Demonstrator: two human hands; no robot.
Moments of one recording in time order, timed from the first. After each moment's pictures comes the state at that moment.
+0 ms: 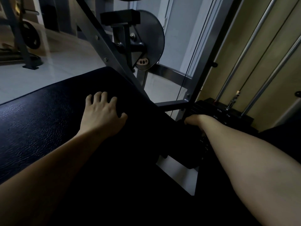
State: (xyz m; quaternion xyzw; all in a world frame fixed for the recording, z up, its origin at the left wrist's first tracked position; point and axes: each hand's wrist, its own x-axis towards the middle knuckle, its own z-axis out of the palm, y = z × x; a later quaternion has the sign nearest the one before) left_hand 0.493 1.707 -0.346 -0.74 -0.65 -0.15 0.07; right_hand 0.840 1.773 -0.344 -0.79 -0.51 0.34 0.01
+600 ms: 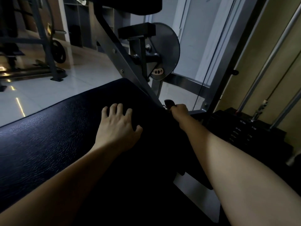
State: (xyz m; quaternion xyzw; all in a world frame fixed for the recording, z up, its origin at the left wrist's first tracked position) left_hand 0.498 1.712 -0.350 -0.73 -0.66 -0.14 0.09; right_hand 0.730 1.843 -0.350 -0.69 -0.53 0.32 0.37
